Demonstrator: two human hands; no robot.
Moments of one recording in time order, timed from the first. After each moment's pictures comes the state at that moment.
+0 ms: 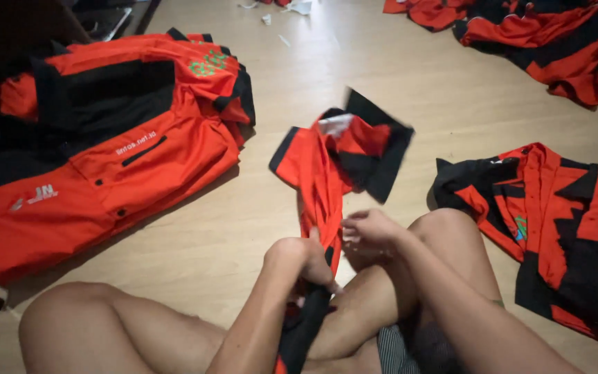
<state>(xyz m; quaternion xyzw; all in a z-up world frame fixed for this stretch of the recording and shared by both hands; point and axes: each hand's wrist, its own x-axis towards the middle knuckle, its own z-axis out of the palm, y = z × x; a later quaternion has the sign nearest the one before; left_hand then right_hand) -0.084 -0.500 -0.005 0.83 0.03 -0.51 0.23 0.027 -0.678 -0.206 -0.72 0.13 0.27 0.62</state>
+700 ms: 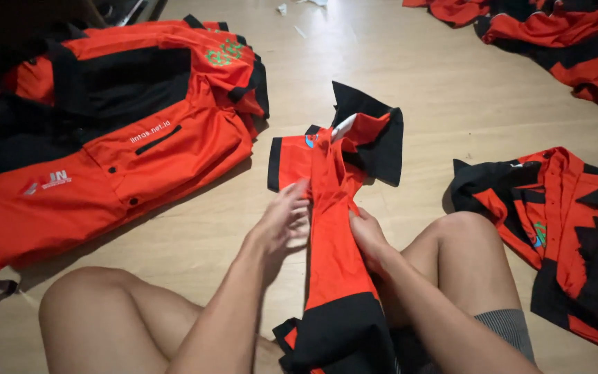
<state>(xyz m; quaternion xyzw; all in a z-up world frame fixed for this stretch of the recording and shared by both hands) -0.016 -0.427 -0.109 0.55 0.20 -0.19 0.78 -0.049 -0.610 -0.079 -0.70 0.21 0.18 0.66</state>
